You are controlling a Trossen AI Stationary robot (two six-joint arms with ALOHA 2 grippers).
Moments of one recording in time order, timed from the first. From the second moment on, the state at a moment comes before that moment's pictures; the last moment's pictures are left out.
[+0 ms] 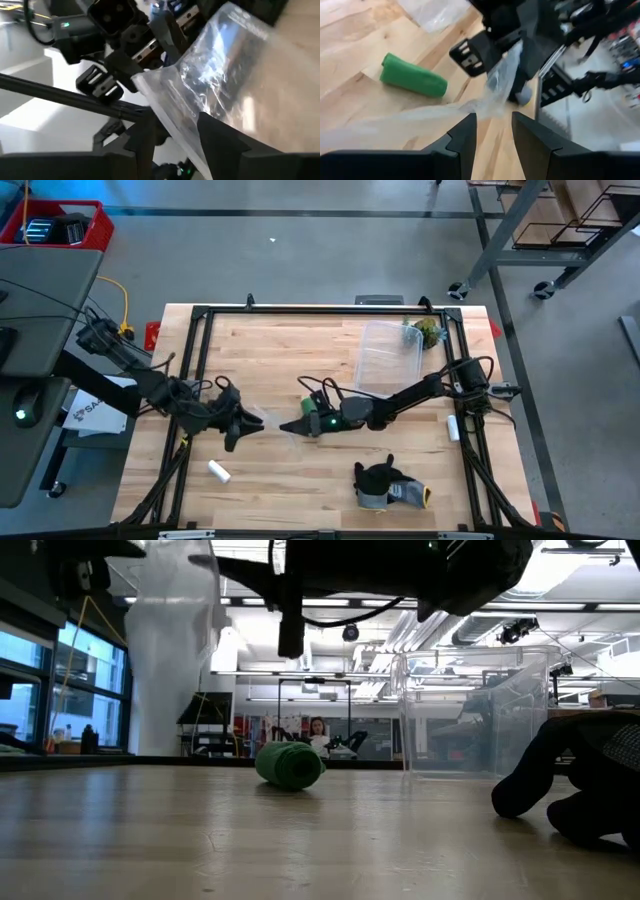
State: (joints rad) left arm -0.64 0.92 0.70 -0.35 -0.54 -1.03; right arm 0.22 2.04 1.14 0.96 0.07 1.29
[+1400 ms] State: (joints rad) left arm -0.68 1.40 0.88 -0.45 -0.67 -0.55; right arm 0.19 2.04 1.14 0.76 0.06 1.67
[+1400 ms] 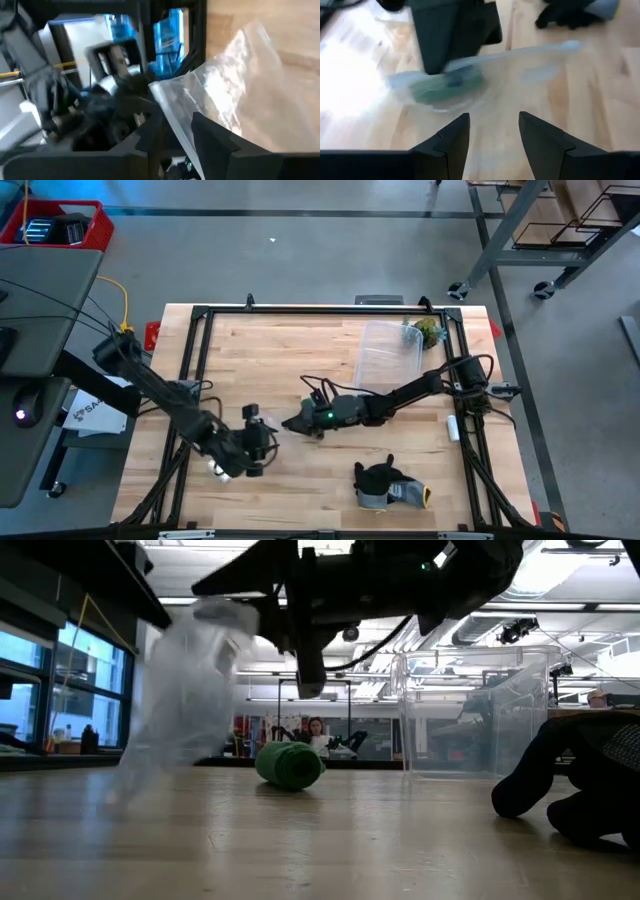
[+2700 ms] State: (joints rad) left arm -0.57 1.78 0.88 -0.28 -0.45 -0.55; right arm 0.17 2.04 1.14 0.67 -0.01 1.76
